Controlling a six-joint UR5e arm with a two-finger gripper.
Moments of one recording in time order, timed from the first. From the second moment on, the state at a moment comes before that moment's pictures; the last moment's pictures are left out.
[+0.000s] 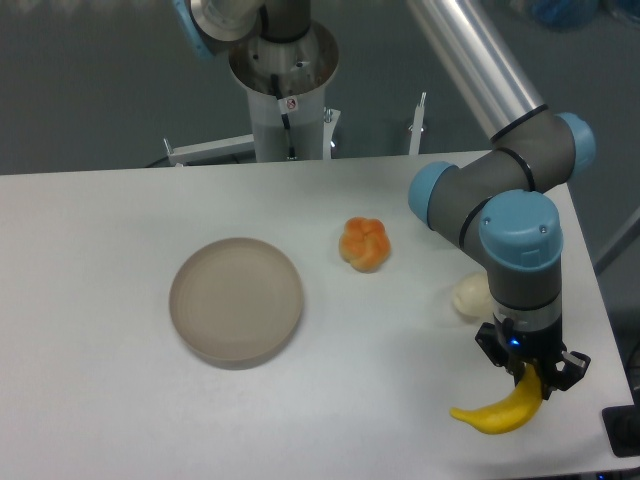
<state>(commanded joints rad) 2.38 -2.24 -1.22 -0.83 1.66 1.16</state>
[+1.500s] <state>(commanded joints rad) 2.24 -2.19 -1.42 -0.83 1.64 0.58</state>
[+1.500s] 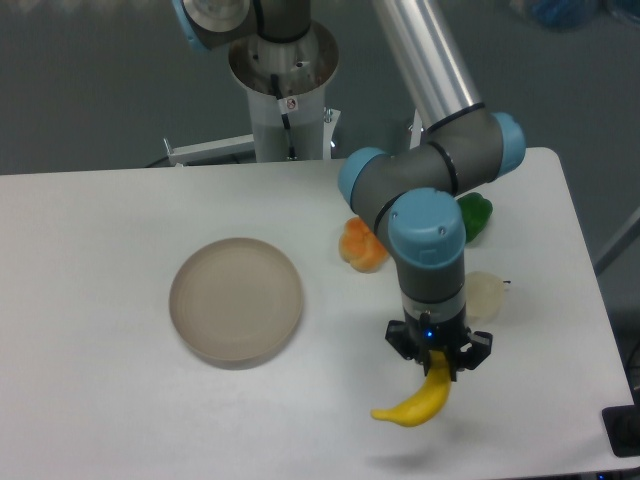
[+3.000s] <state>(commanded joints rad) 2.19 -2.20 -1.54 -0.82 1.65 0.61</state>
